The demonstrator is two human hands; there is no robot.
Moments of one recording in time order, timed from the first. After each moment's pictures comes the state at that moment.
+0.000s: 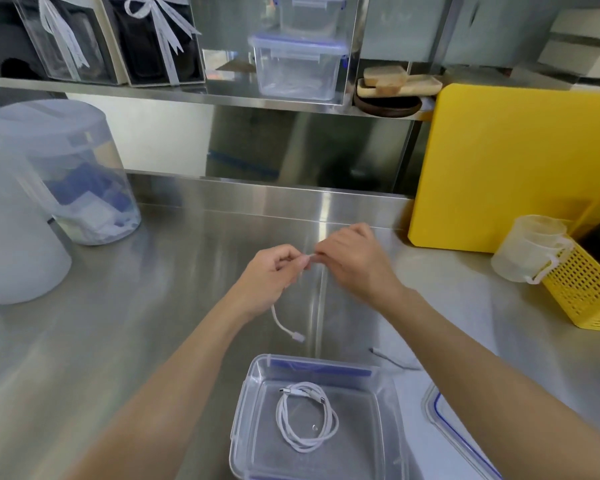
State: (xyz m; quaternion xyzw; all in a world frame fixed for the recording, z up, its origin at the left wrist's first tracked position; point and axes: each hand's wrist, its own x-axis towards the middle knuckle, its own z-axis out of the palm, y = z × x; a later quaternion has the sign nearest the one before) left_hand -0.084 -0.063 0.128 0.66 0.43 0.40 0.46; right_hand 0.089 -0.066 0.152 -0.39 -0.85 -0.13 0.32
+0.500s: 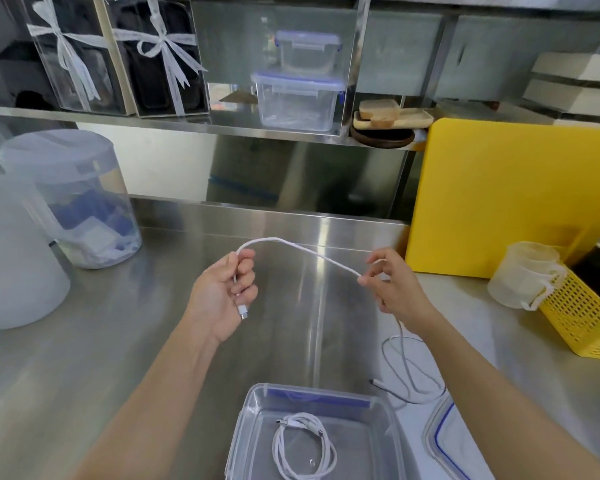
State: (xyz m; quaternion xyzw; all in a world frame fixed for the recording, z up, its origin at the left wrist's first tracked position) left_hand -0.120 -0.059 0.148 0.28 0.29 0.60 0.70; right_hand 0.143 -0.056 0.137 -0.58 -0.60 0.35 0.42
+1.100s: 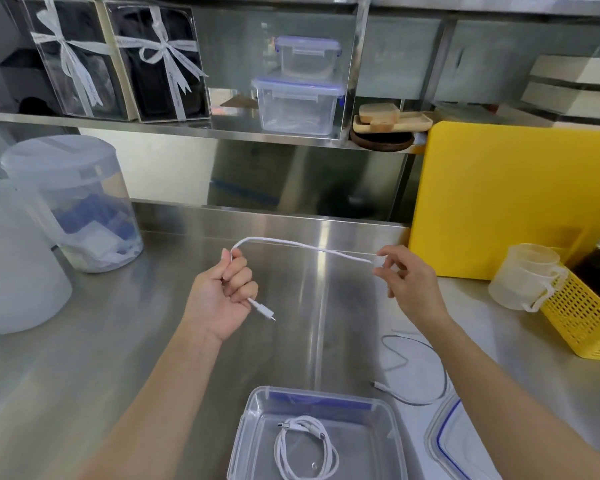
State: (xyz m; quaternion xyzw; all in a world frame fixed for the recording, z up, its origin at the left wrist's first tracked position) left_hand -0.120 -0.060 0.157 0.19 0.22 0.60 0.75; right_hand 0.156 -0.054 0.136 -0.58 -0.64 0.18 0.47
